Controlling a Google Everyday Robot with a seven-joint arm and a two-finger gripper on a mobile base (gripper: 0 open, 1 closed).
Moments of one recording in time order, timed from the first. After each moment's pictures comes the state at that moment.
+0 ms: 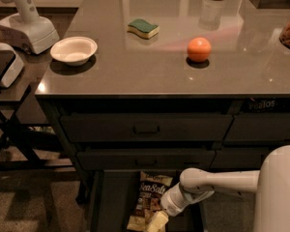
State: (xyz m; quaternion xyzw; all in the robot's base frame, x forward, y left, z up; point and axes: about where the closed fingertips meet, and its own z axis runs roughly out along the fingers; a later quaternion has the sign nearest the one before) arm 0.403 -0.044 0.315 -0.48 0.82 0.32 0.08
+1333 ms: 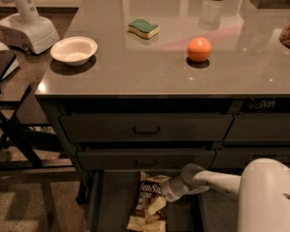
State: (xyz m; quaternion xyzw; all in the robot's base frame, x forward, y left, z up) arm 0.499 -0.050 0.240 -0.44 0.82 0.33 0.16
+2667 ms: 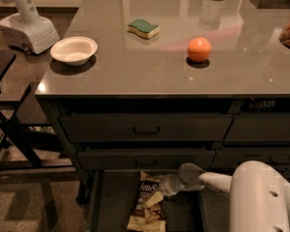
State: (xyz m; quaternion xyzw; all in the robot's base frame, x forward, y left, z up) arm 0.543 -0.047 0.209 -0.44 0.82 0.30 0.20
